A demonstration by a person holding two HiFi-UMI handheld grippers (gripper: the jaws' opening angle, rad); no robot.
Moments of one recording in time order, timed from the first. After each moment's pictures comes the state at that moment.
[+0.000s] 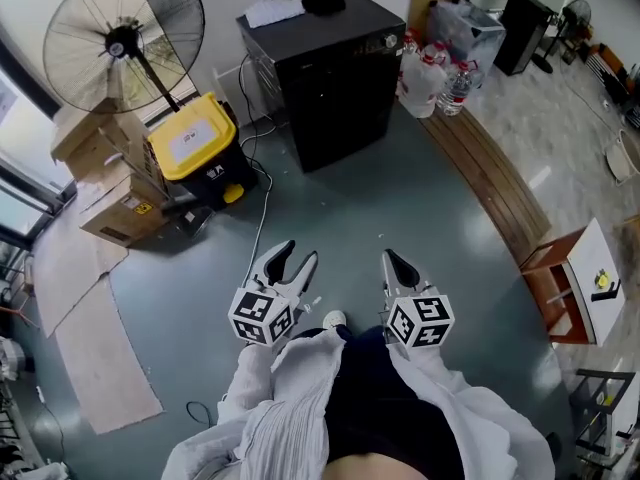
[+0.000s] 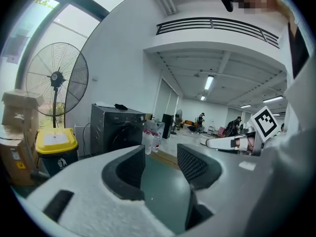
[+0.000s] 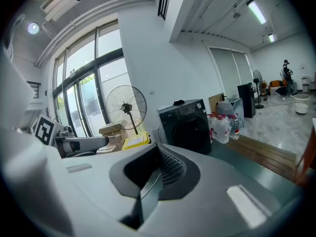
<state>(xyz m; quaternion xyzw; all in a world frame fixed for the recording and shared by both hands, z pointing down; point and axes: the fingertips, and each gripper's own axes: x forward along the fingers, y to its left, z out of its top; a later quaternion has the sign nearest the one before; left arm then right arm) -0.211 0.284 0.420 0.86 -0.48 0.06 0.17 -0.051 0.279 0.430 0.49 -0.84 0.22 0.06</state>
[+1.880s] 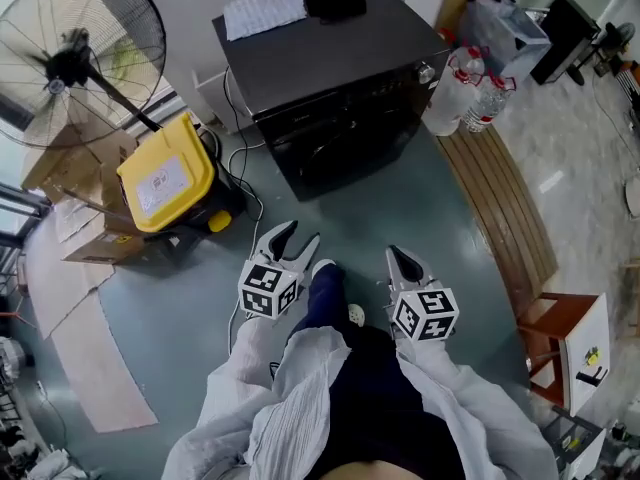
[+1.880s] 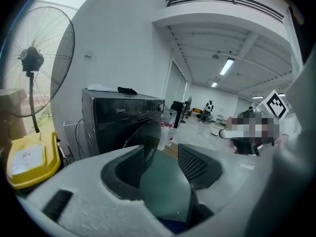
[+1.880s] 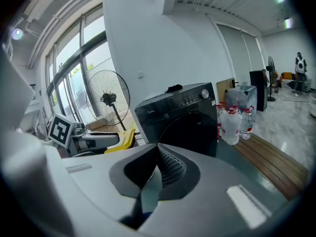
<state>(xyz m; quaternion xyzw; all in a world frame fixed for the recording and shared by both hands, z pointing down) -0.233 -0.142 0.524 0.83 -0.49 0.14 0.21 -0.066 -0.127 0.510 0.45 -0.84 0.27 0.13</state>
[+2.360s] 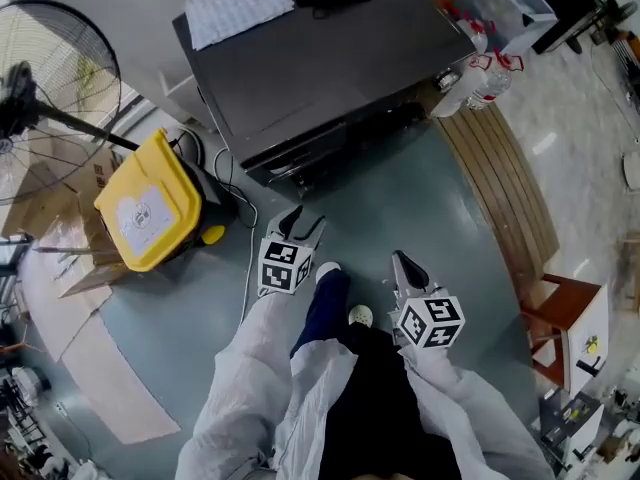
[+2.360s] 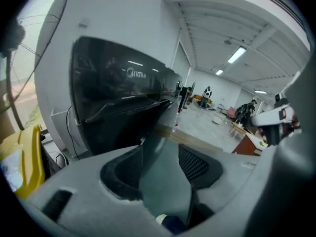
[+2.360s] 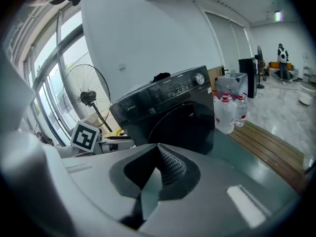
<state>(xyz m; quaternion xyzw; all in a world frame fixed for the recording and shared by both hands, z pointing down) -0.277 -0.320 0.647 0.82 -0.46 0.21 0.27 -0.106 -0.249 0.570 0.49 -0.79 0.33 0.15</state>
